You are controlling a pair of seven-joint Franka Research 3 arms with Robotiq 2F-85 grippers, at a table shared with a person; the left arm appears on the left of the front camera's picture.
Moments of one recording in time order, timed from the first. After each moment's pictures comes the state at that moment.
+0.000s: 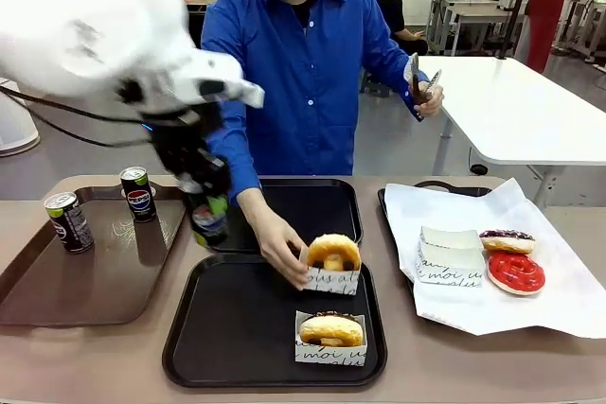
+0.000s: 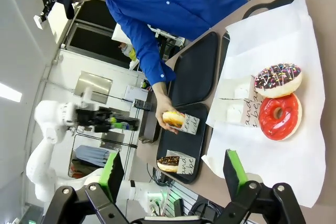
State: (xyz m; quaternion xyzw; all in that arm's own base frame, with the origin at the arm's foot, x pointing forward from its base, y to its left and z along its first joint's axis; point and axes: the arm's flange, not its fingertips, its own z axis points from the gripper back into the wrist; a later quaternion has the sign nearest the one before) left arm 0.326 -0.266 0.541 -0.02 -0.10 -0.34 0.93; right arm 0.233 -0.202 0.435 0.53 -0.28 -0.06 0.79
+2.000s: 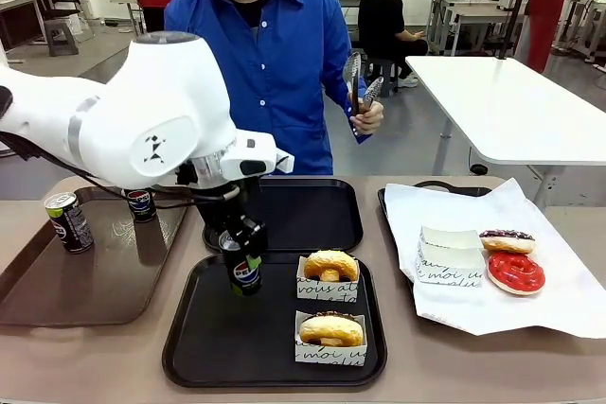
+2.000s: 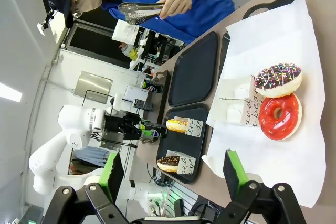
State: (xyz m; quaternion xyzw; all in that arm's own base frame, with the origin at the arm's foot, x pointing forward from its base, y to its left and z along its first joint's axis) left arm 0.346 -0.321 0.410 -0.04 -0.07 -0.36 0.93; right arm 0.233 -0.202 0.435 0.53 -0.28 -0.06 0.79
